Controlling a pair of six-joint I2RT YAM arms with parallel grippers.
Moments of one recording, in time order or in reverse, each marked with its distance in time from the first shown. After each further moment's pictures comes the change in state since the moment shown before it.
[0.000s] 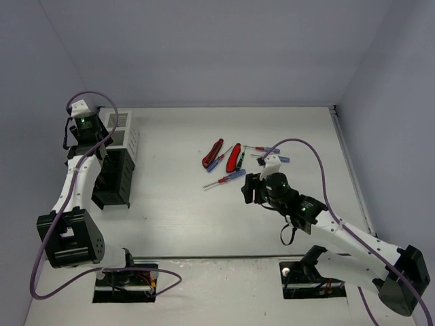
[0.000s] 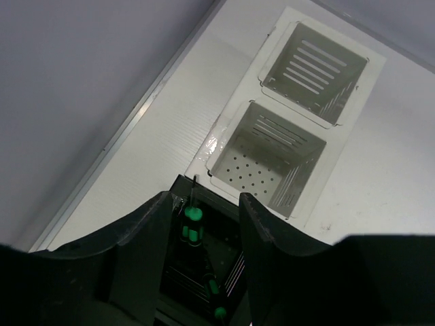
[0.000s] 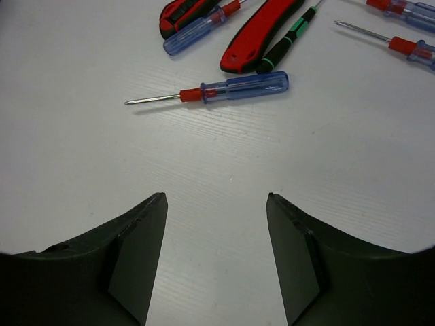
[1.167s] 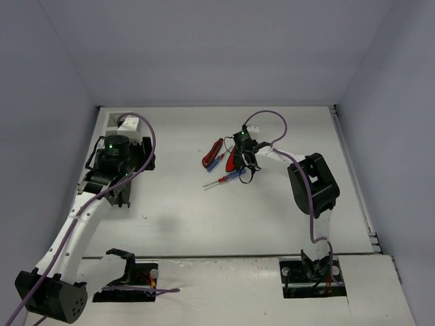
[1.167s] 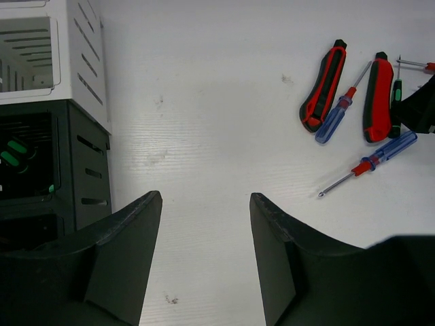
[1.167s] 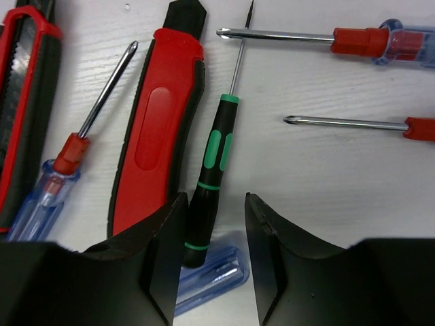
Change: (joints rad) left arm -0.401 -0.397 -0.159 -0.222 0.234 0.088; right arm -0.246 1.036 0.685 -0.059 0.062 0.181
